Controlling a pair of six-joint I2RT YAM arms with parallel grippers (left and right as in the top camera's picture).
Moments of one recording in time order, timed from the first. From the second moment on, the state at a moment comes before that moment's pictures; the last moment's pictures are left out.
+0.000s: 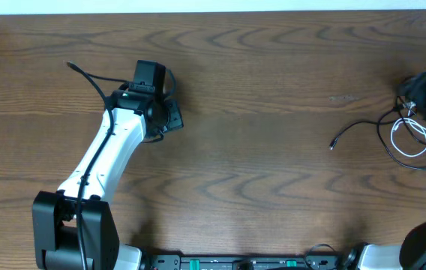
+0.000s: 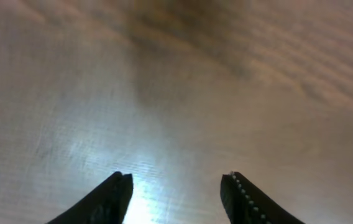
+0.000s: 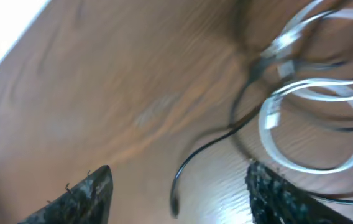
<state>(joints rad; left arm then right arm) -0.19 1.62 1.19 -0.80 0.07 -0.46 -0.44 1.58 1.36 -0.82 -0.31 0.27</state>
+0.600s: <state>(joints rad) -0.25 1.62 1.19 -1.04 -0.08 -0.33 0.08 1.64 1.36 -1.01 -0.18 0.03</state>
